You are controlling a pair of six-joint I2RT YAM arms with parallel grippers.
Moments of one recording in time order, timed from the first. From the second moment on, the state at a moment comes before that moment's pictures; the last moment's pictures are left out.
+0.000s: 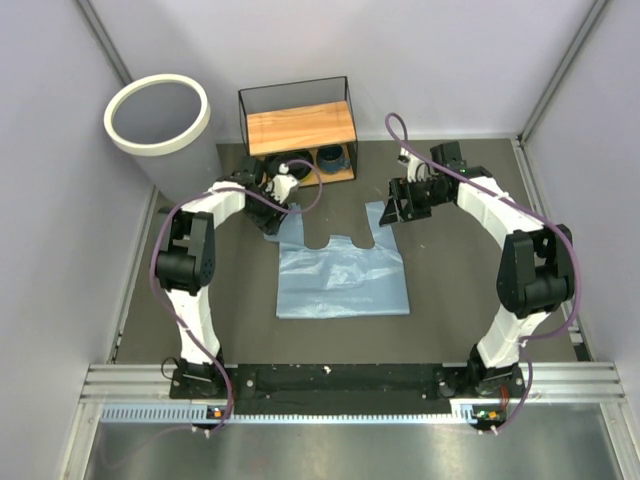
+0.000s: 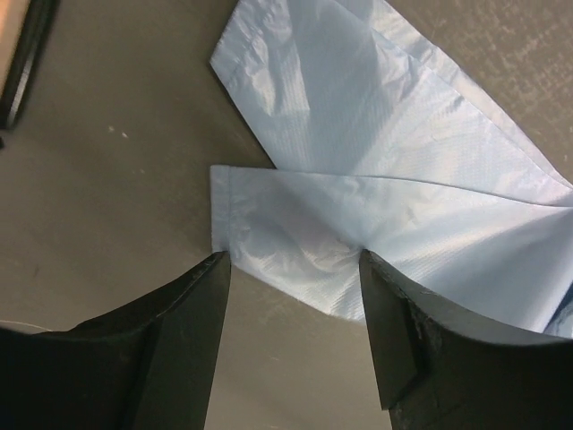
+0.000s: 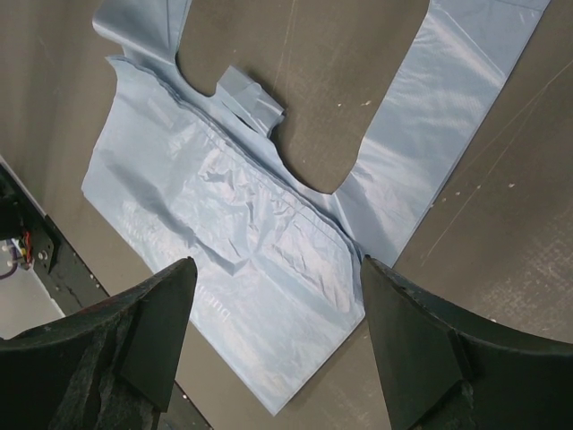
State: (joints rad) left arm -0.19 2.00 1.42 -0.55 0.22 0.54; right arm 0.22 1.75 1.37 -0.64 -0.66 -0.02
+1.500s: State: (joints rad) left arm -0.16 2.00 1.52 -0.77 0.40 0.82; right arm 0.22 1.75 1.37 -0.66 -0.69 -0.03
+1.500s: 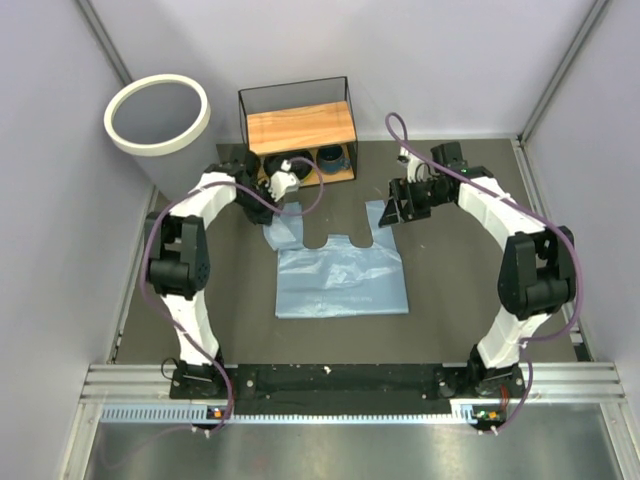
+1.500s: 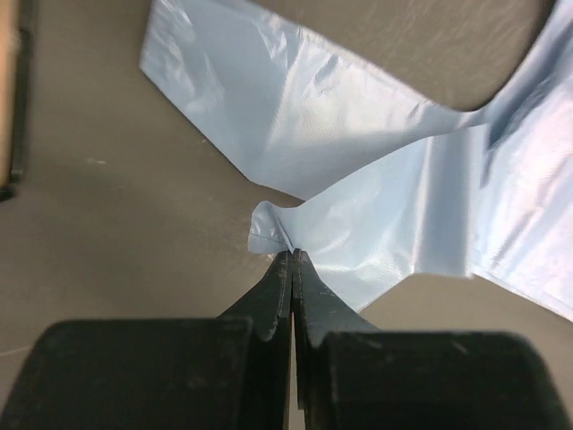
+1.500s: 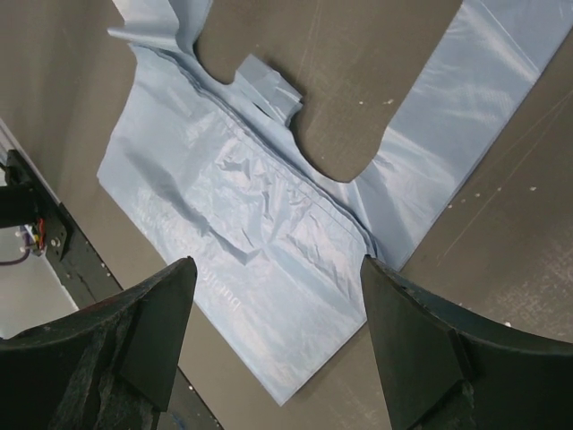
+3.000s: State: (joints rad) left arm -0.31 1.23 1.42 -0.43 1.23 0.18; right arm 0.69 1.48 1.23 -0.15 -0.81 -0.24
